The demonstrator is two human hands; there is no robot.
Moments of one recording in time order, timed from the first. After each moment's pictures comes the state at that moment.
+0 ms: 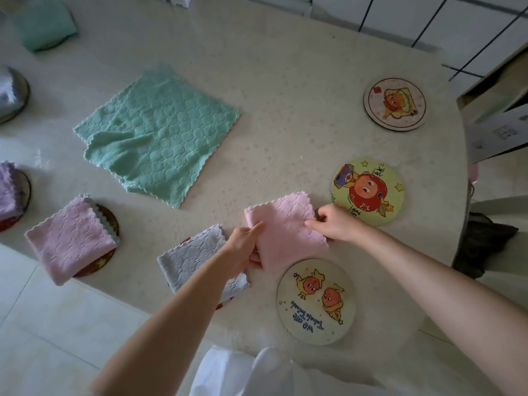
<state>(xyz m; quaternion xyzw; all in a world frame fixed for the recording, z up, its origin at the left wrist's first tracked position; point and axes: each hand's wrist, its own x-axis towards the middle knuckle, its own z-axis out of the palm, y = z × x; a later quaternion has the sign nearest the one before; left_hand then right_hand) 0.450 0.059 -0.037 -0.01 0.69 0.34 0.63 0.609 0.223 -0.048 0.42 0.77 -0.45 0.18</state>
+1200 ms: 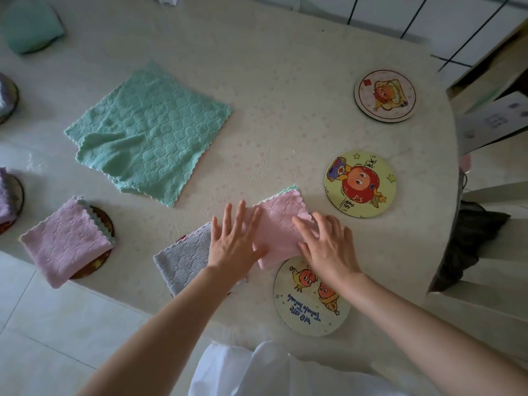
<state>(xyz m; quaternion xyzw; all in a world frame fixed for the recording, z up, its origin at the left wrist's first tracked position) 0.451 0.031 -0.058 0.55 0.80 -0.07 0.23 0.642 0.141 -0.055 0.37 0.92 -0.08 0.08</state>
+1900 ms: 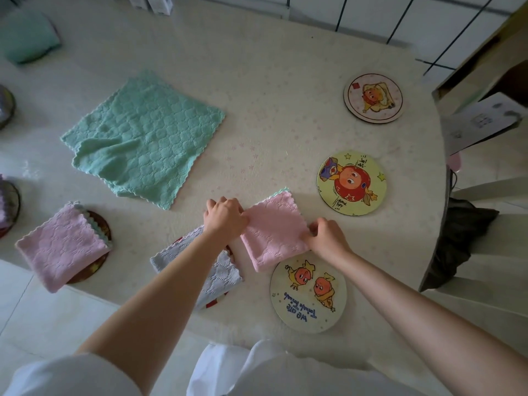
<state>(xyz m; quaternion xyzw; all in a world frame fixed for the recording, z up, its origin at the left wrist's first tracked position) 0.418 0.086 -0.041 0.38 0.87 0.00 0.31 0.628 0.162 -0.041 0.57 0.70 -0.42 0.09</state>
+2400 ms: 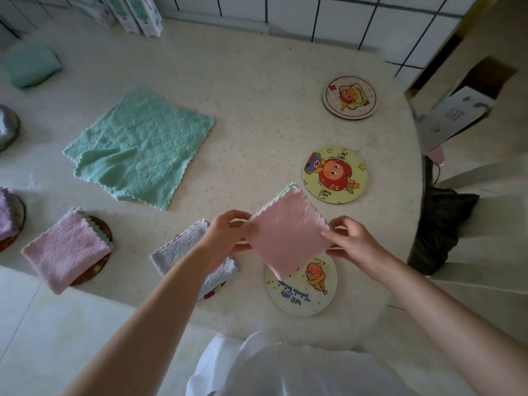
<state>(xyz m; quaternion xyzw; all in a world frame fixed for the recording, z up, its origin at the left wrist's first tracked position) 0.461 0.040 0.013 0.12 0.68 0.41 0.60 0.710 0.151 -0.003 0.54 0.49 -0.68 -0.06</state>
